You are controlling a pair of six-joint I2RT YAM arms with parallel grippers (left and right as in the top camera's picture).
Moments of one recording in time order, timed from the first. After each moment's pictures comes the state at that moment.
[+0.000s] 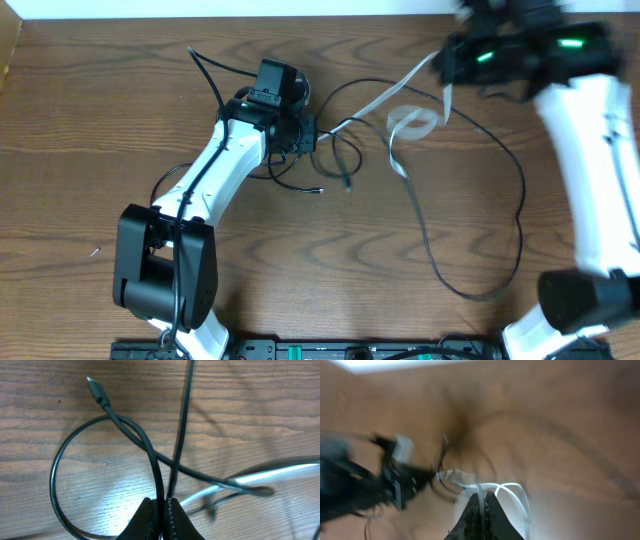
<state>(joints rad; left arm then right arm) -0.30 1.82 1.34 -0.66 0.21 -0.25 0.14 1.76 2.06 -1.16 -0.37 0.22</state>
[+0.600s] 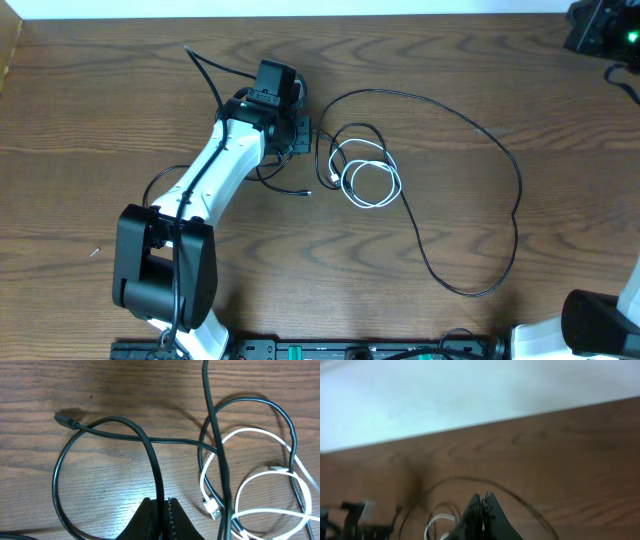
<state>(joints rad) -0.30 1.82 1.34 -0.69 0.12 -0.25 -0.15 1.66 2.16 -1.16 -0.33 0.15</state>
